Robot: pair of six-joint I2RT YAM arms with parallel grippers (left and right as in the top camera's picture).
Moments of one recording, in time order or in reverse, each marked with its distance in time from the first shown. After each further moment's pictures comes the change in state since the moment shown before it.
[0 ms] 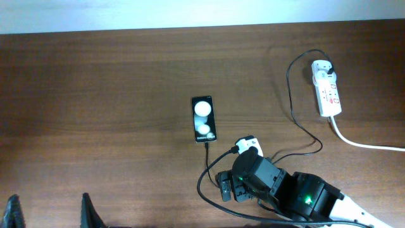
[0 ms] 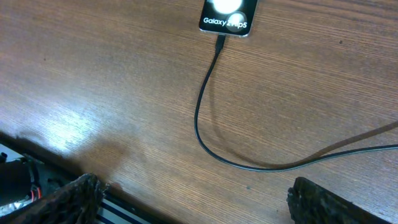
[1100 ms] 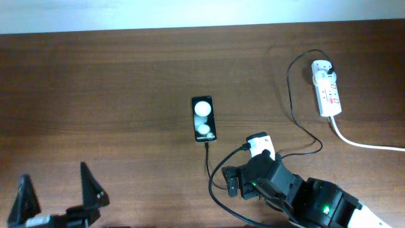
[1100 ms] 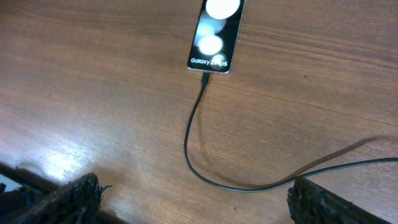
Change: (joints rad) left arm 0.066 -0.024 -0.214 0.018 -0.164 -0.069; right arm 0.000 -0.094 0.000 0.008 0.120 -0.001
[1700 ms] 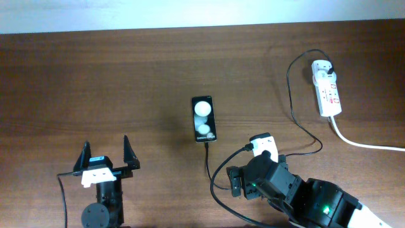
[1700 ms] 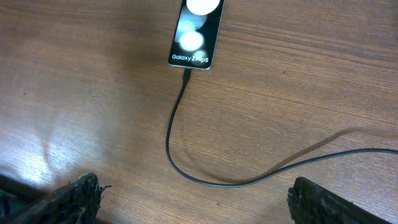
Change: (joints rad) left arm 0.000 -0.004 -0.722 0.517 0.053 -0.072; right arm 0.000 0.000 0.000 -0.048 0.040 0.000
